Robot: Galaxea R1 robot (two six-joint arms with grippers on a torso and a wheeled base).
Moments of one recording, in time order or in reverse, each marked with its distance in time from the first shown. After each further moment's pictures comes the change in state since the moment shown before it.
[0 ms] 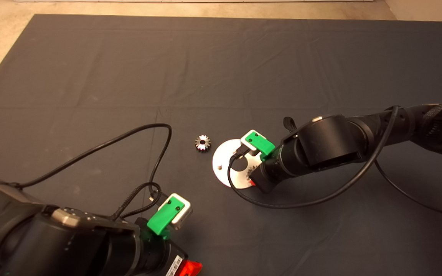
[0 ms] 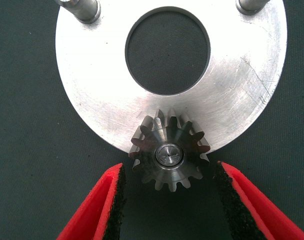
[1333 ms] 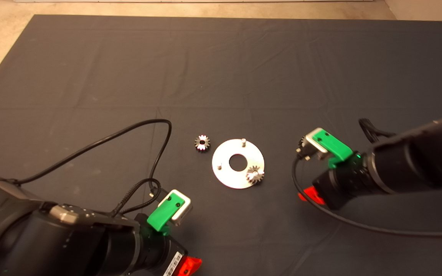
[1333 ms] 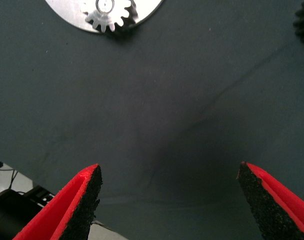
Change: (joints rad) left arm -0.024 0.000 0.000 -0.001 0.000 0.021; right arm 0.165 -0.318 0.387 0.171 0.001 0.276
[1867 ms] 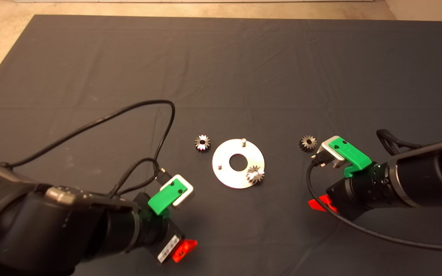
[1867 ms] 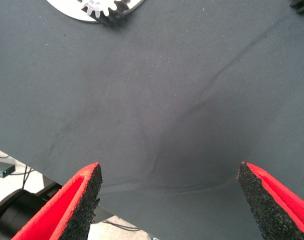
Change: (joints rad) left arm -0.095 -0.006 -0.056 -0.001 0.000 0.175; right arm 0.007 -0.036 0.048 0.013 0.000 0.077
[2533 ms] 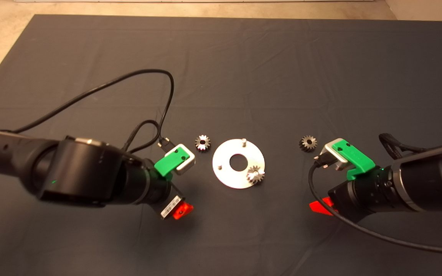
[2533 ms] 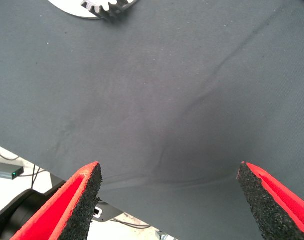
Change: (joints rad) left arm -0.081 0.036 -0.195 -0.079 -0.063 0.175; right arm 0.000 0.001 0.016 0.007 0.000 0.056
